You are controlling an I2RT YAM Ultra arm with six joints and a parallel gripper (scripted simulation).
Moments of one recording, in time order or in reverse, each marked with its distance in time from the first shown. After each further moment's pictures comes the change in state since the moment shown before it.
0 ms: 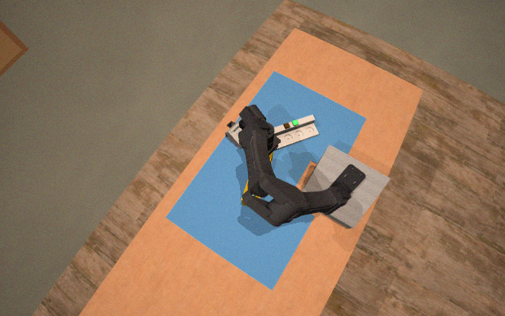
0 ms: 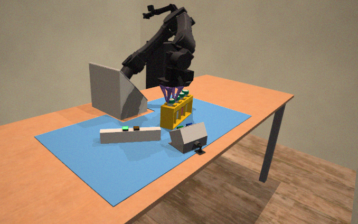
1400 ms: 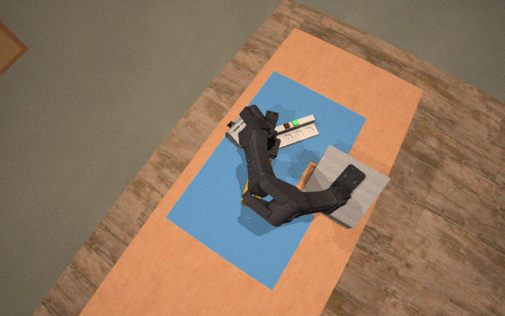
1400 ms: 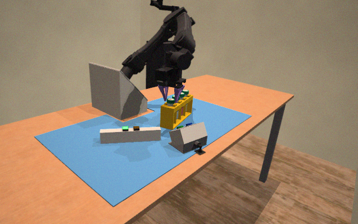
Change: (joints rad) arm 0.000 0.000 -0.001 -0.001 -0.001 1.047
